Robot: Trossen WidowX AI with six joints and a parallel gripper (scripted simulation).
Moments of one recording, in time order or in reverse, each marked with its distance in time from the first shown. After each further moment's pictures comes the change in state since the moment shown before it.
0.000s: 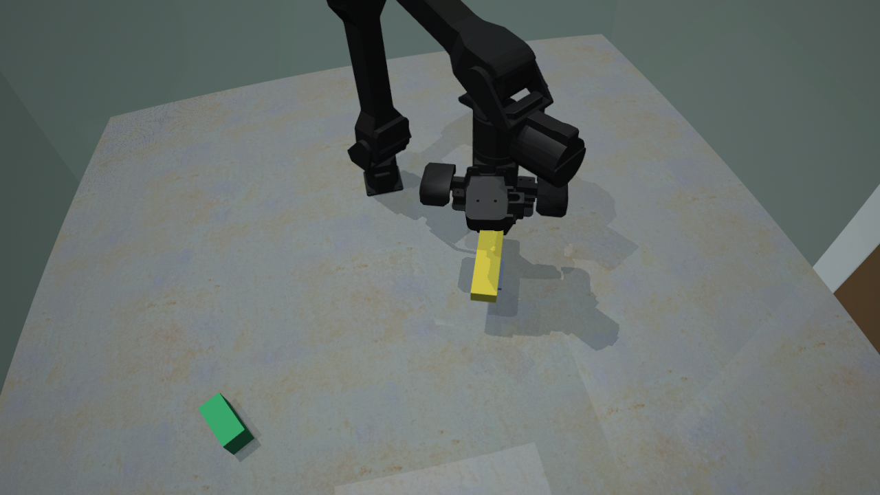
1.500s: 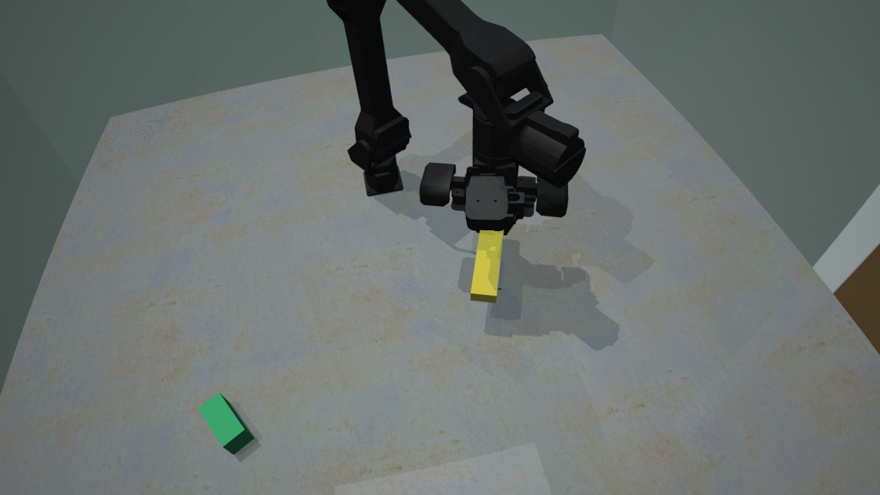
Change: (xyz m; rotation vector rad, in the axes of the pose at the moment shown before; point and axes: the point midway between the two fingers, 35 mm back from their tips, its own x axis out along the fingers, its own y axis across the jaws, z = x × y) arm 0.000 0.000 0.000 0.000 0.000 0.000
